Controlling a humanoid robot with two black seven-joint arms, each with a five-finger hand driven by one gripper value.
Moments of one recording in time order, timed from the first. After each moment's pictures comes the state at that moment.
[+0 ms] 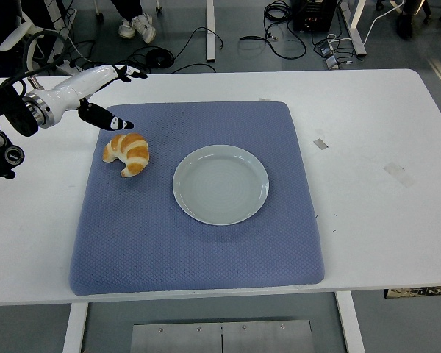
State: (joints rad) left arm -1.06 0.66 -0.27 -1.20 1.12 0.13 -0.08; right arm -0.07 0.00 0.07 0.15 -0.11 -0.06 0.21
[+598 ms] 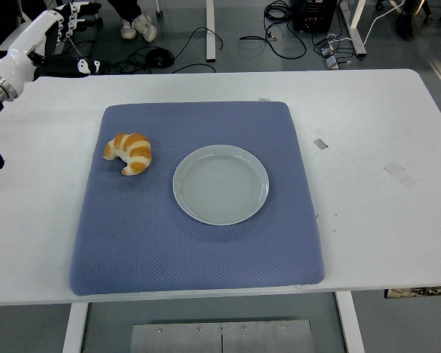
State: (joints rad) left arm -1.00 0.66 -0.34 -1.02 0.64 0.13 -0.40; right arm -0.07 0.00 0.07 0.15 -0.11 -0.06 0.21
